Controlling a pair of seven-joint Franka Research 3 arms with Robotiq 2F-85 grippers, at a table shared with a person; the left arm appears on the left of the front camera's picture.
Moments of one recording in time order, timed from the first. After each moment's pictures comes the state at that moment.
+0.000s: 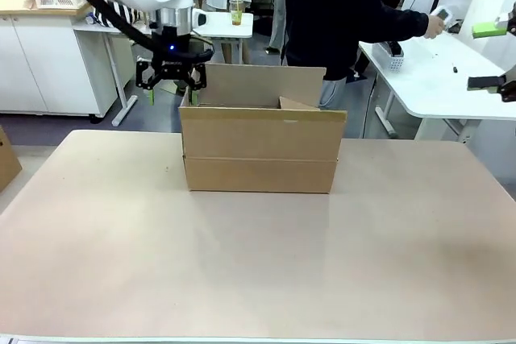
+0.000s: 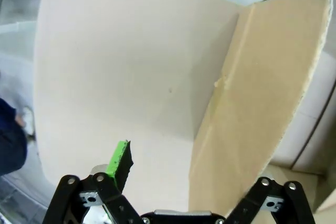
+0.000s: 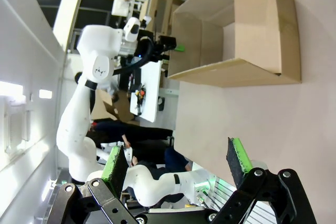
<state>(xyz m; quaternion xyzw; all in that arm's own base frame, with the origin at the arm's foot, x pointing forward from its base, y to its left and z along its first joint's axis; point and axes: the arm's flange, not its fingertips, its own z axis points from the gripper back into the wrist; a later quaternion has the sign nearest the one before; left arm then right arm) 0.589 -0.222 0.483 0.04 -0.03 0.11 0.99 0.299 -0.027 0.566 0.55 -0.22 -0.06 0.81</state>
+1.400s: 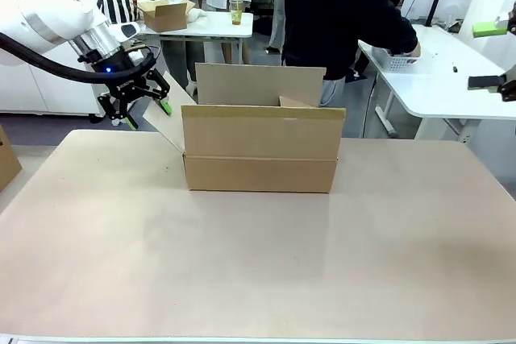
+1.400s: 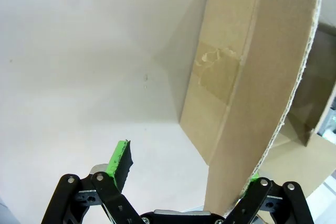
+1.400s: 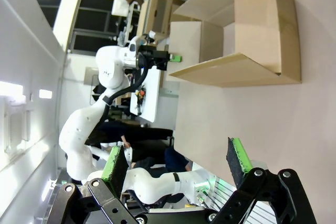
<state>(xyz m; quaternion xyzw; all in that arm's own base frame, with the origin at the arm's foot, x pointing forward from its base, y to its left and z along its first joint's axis) 0.577 -0.092 0.431 -0.23 0.02 0.05 0.97 0.299 -0.027 0.566 0.55 -0.22 -0.06 0.81</state>
